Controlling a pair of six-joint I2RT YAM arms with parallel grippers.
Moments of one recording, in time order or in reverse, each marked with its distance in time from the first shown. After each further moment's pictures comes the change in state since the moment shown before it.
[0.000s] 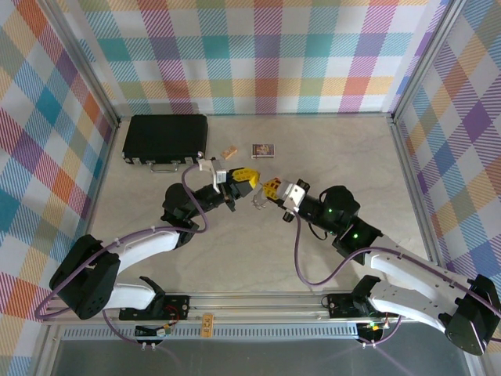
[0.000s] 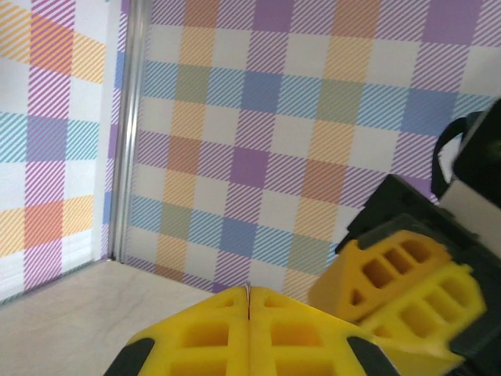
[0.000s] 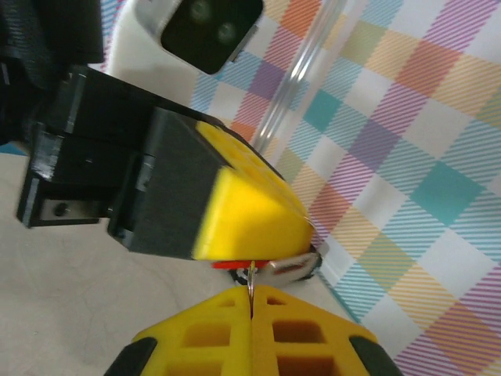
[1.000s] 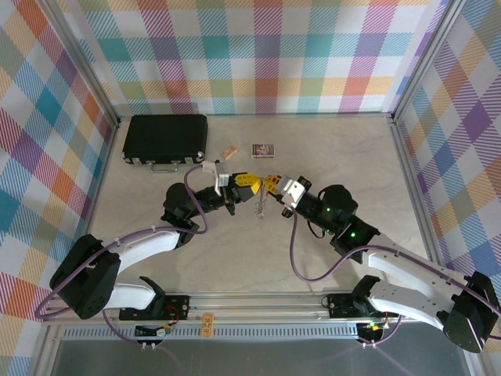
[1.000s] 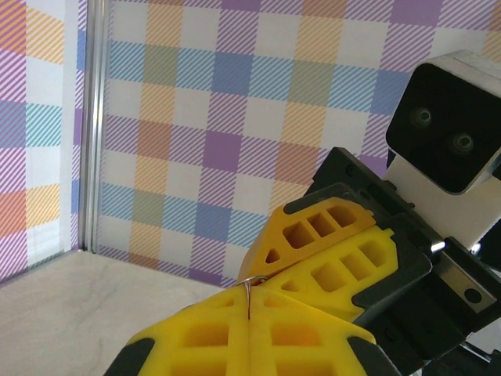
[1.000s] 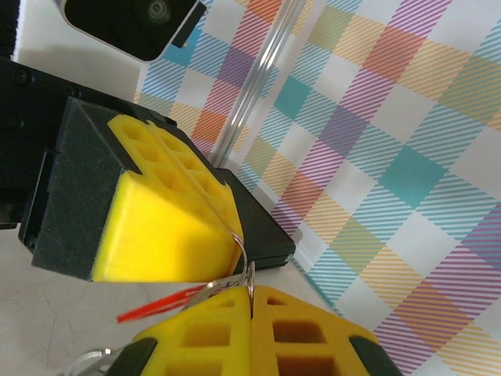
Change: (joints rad) left arm 0.001 0.005 0.000 -0.013 0.097 -0.001; right arm 0.000 0.026 0.000 0.036 0.093 -0.004
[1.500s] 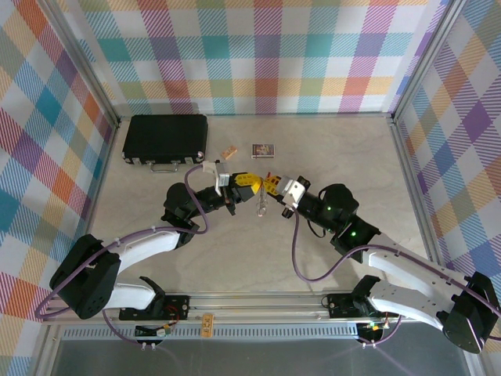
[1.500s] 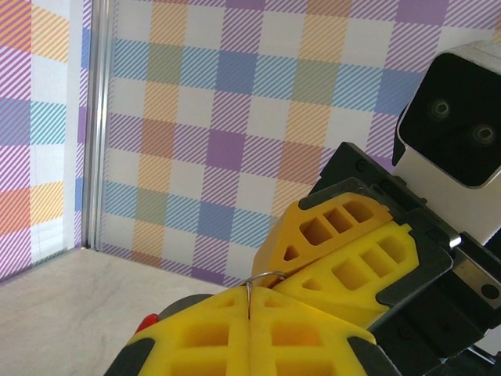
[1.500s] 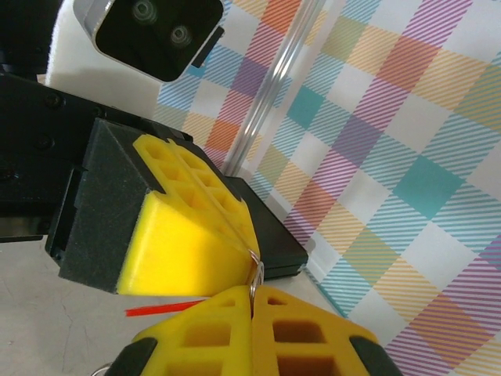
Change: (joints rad) left arm 0.000 -0.001 0.000 -0.007 -0.016 0.004; right arm -0.008 0.000 0.006 -0.001 -0.060 0.016
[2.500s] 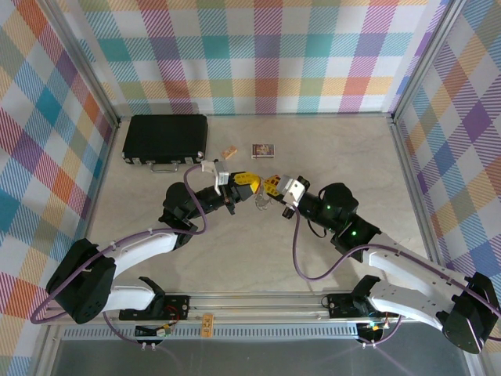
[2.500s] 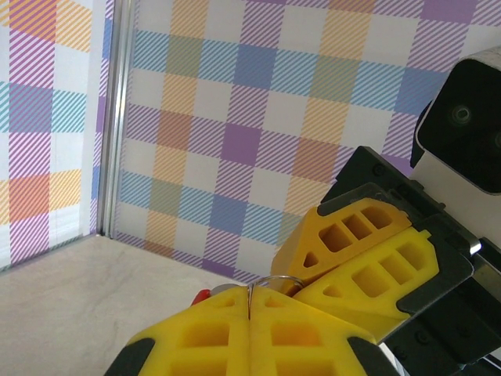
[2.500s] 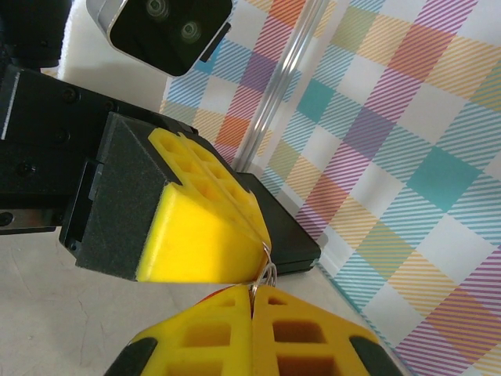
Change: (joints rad) left arm 0.002 -0.036 -0.001 -0.078 -0.046 0.005; right arm -0.006 0.000 0.007 -0.029 -0.022 0.026
